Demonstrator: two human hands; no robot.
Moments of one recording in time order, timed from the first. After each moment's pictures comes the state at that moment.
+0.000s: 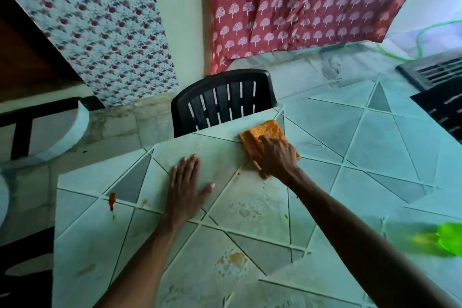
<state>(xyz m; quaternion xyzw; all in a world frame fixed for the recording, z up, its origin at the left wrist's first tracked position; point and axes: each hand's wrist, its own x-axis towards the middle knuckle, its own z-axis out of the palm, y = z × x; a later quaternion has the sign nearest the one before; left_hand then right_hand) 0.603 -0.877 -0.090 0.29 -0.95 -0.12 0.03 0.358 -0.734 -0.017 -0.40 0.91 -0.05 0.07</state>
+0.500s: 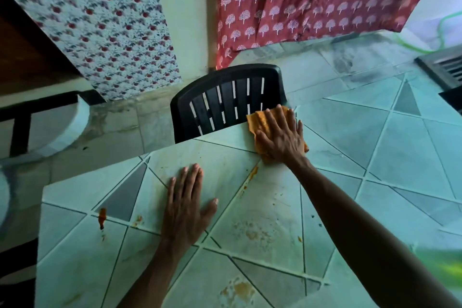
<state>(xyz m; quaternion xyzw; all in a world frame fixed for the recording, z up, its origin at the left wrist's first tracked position) 0.599 -0.871 -0.095 0.30 -0.95 -0.06 0.06 0.281 -0.784 -0.075 -0.38 0.91 -0.10 0.10</state>
